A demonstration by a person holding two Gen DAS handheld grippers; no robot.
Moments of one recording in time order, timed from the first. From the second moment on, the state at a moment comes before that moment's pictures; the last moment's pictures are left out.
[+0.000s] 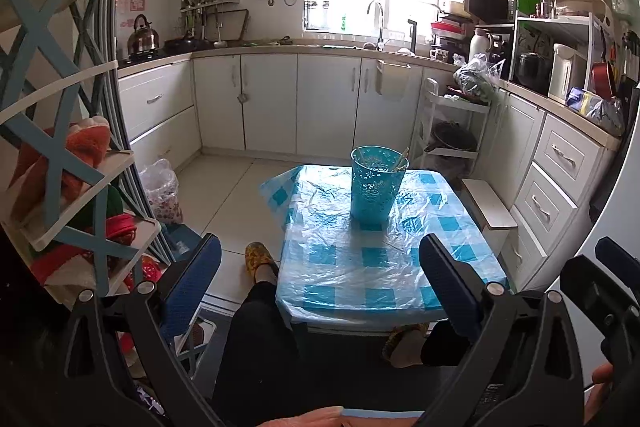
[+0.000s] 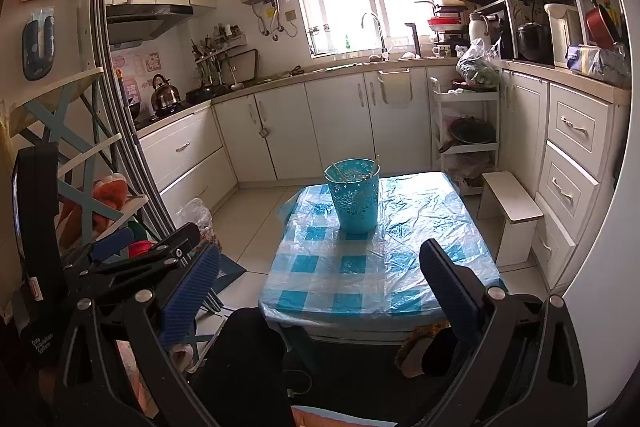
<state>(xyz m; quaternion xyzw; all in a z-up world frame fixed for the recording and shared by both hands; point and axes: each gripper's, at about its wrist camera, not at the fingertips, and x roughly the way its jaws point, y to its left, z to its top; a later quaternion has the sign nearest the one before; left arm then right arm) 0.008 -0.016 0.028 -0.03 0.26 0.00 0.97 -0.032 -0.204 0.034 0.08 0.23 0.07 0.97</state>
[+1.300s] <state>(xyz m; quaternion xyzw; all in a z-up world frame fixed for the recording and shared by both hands) 0.004 -0.011 0.025 -0.03 0.26 0.00 0.97 -0.034 -0.199 0.032 0.08 0.24 0.07 0.96</state>
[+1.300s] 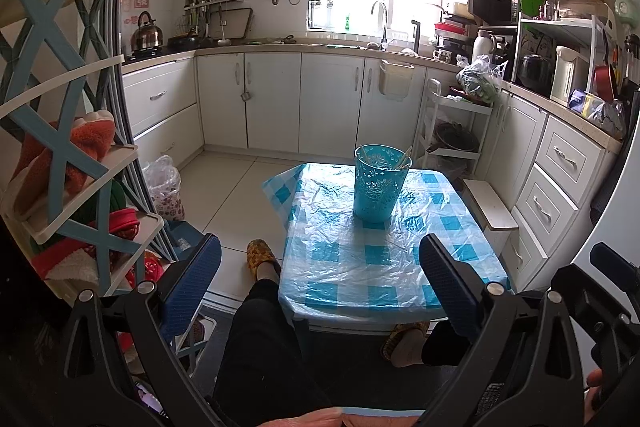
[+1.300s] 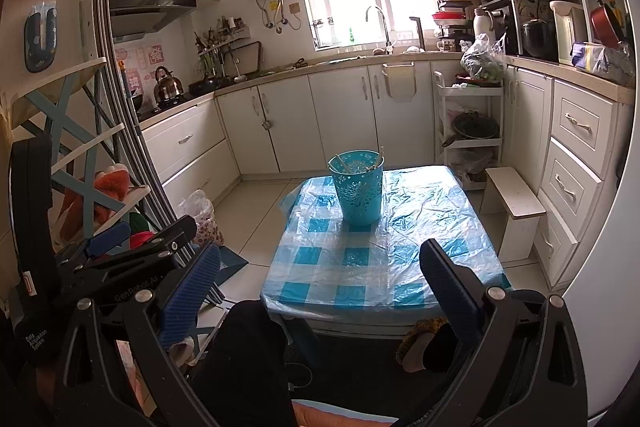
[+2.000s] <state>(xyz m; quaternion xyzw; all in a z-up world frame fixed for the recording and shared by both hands) 0.004 -0.011 0.023 -0.04 0.26 0.00 0.97 -0.034 -0.197 0.031 0.07 0.24 0.07 0.96</state>
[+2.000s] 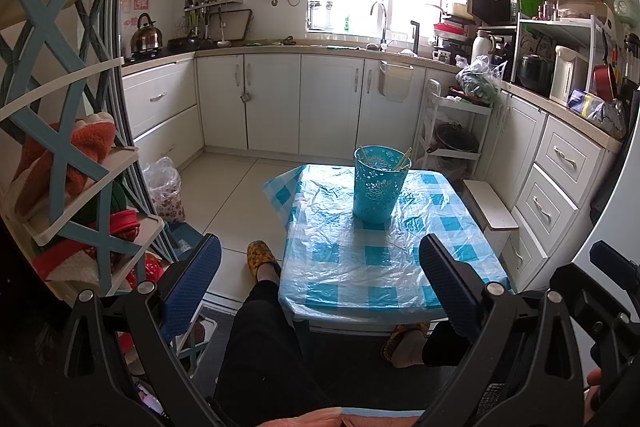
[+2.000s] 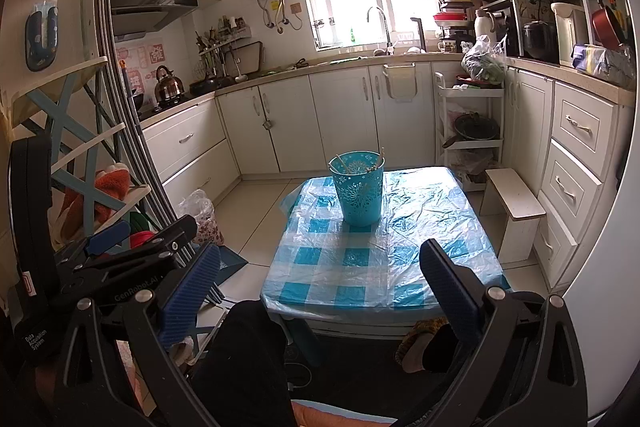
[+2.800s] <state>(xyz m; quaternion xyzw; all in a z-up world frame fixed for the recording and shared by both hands) 0.003 -0.008 0.023 -0.04 0.26 -0.01 0.96 -0.035 -0.196 0.026 0.08 0.25 0.08 0.96</state>
